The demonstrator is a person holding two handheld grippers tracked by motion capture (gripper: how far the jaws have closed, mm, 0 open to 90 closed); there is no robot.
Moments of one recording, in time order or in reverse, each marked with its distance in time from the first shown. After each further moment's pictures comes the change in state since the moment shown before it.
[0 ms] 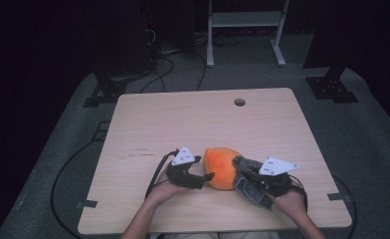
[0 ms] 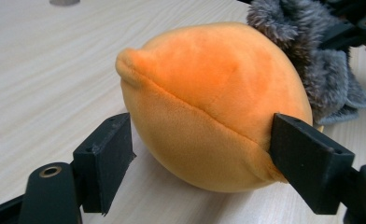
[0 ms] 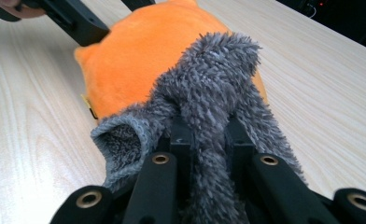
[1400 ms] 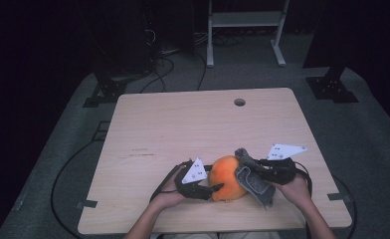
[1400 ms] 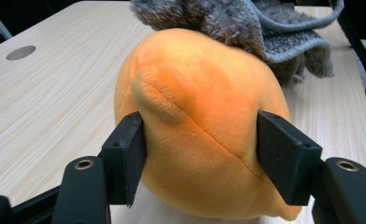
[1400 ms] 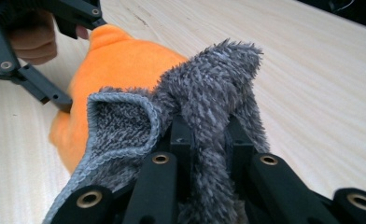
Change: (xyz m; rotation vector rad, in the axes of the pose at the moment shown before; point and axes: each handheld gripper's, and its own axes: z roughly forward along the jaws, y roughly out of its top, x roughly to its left) left arm -0.036 0.003 0.004 -0.020 -0.056 0.275; right arm -0.034 0.013 -0.006 -0.008 0.140 0.092
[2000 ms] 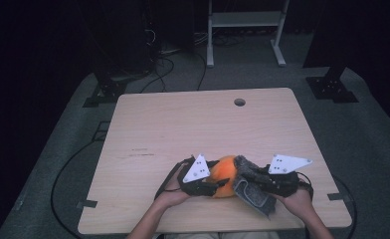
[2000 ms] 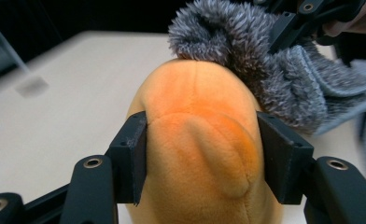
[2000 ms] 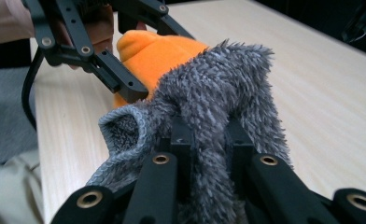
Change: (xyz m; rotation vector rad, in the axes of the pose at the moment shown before) left arm -0.006 0.024 -0.006 -0.085 0.044 0.071; right arm 0.036 0.005 -0.018 -0.066 0.040 -0.090
